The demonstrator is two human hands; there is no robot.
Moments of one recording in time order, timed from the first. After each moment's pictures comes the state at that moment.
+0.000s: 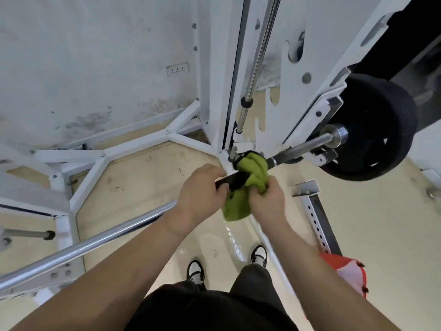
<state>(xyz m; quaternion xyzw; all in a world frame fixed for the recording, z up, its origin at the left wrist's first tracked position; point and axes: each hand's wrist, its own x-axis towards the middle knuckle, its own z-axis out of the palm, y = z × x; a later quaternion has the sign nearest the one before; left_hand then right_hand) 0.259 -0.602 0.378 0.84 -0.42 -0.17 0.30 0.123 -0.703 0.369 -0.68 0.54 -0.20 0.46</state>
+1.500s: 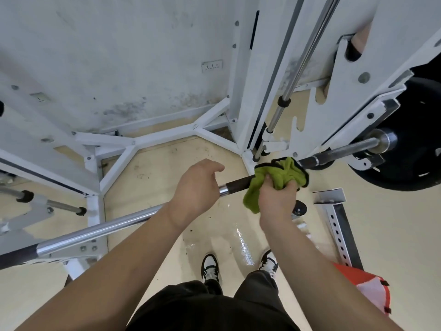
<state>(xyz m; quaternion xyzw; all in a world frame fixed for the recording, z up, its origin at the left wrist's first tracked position) 0.305 -0.516 0.388 0.88 -0.35 -0.16 0.29 0.184 -0.628 0.387 -0.47 0.64 -0.24 0.55</state>
